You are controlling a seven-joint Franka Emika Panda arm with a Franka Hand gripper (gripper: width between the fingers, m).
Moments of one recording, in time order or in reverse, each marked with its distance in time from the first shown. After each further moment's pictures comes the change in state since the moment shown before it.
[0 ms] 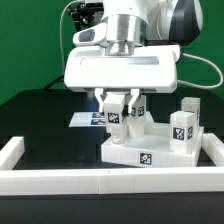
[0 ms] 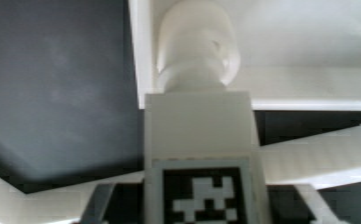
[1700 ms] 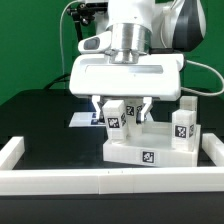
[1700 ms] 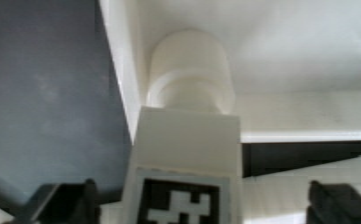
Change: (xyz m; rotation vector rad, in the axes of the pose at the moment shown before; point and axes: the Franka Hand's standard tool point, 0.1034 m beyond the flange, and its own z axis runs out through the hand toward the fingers) arm -0.015 -0.005 0.010 -0.009 -0.022 -0.004
